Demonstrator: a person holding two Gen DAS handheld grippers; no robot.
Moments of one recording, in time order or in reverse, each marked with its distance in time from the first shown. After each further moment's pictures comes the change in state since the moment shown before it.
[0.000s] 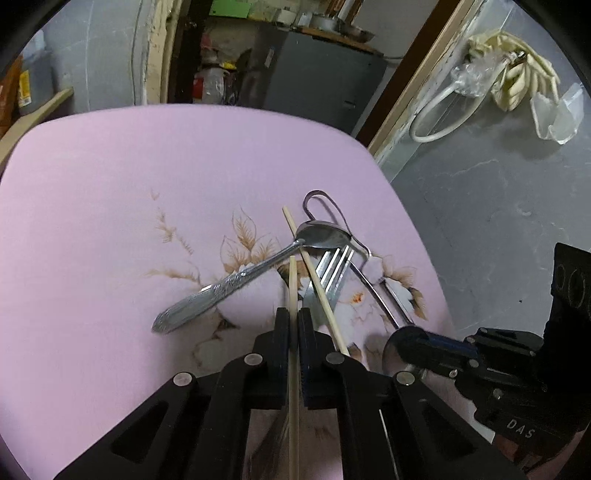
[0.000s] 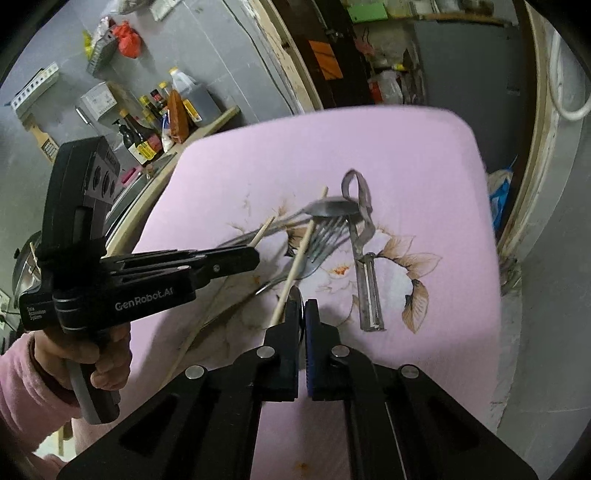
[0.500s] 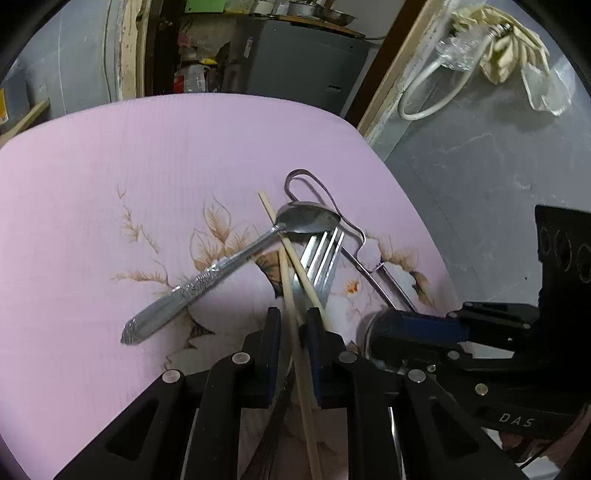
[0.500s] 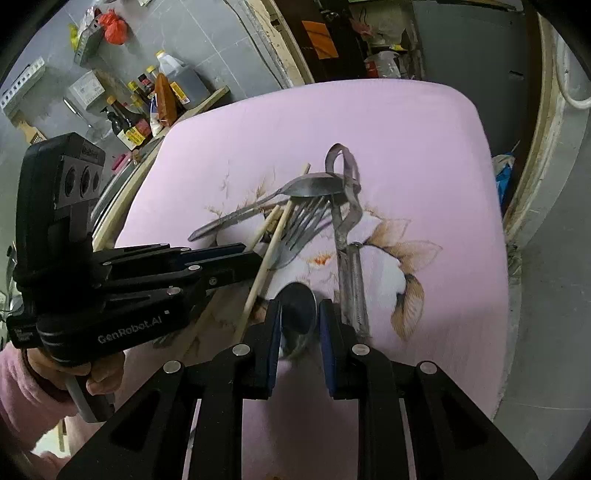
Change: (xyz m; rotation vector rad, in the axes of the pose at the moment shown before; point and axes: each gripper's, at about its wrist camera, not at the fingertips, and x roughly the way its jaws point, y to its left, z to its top) left arm 0.030 -0.009 0.004 0.071 0.054 -0.017; right arm 0.036 -0.021 0.009 0.025 0.111 0.020
